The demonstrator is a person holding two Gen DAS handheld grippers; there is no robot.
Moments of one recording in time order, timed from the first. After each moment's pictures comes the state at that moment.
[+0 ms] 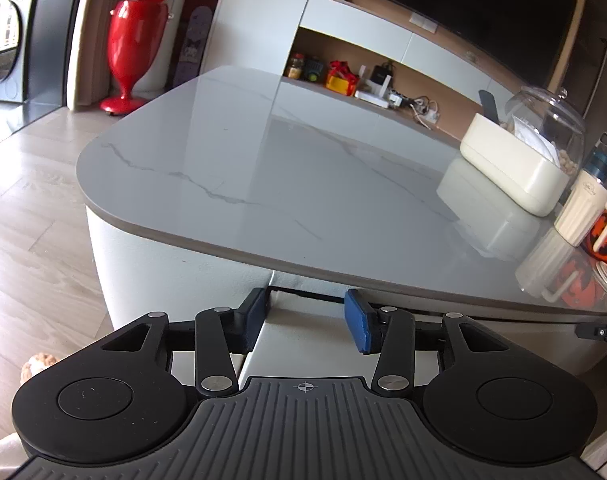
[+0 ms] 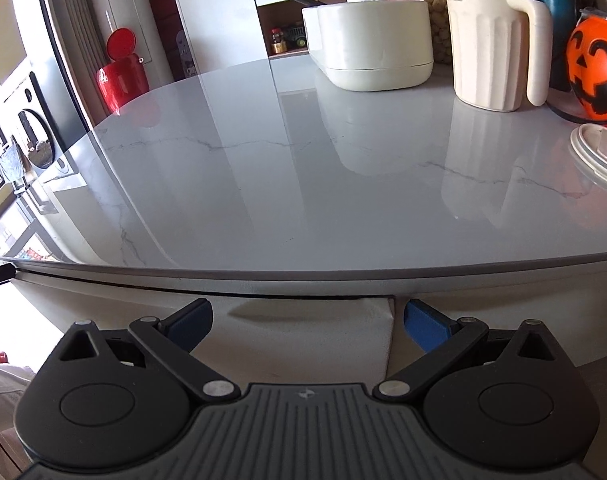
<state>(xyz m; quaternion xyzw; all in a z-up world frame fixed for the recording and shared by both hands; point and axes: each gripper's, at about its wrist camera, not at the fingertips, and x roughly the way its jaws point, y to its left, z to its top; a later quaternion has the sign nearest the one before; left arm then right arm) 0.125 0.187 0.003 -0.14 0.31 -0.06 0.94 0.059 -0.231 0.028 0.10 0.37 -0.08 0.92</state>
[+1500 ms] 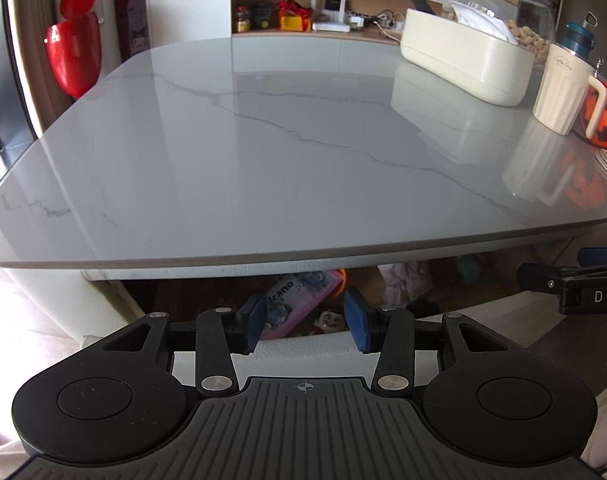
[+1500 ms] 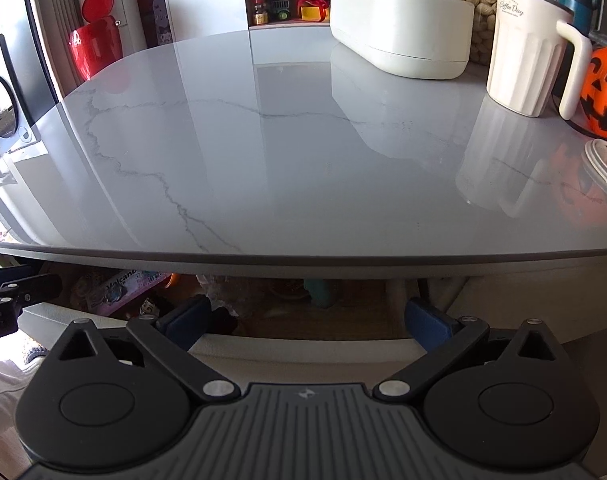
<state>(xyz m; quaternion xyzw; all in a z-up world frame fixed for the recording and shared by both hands) 0.145 0.052 0.013 0.01 0.40 -0.08 0.91 0.091 -0.151 0.032 0.07 0.41 -0.14 0.90</state>
